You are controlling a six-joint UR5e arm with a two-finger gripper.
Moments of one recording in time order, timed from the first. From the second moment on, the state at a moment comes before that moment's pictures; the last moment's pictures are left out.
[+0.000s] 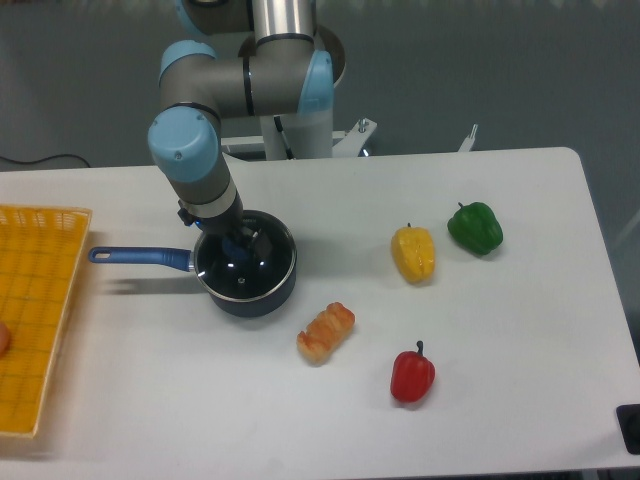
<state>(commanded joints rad) 2.15 -1.77 -1.86 -1.13 1.63 0.65</state>
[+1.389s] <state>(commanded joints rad) 2.16 -1.77 -1.85 -1.14 1.64 0.67</state>
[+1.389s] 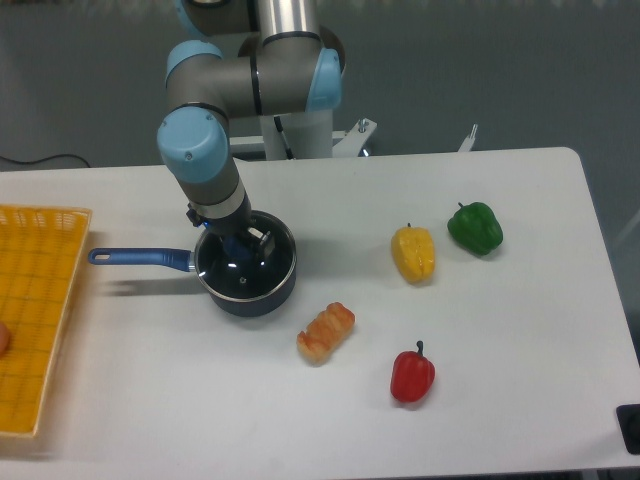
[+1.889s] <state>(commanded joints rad) 2.17 -1.77 -1.85 -1.16 1.64 0.67</state>
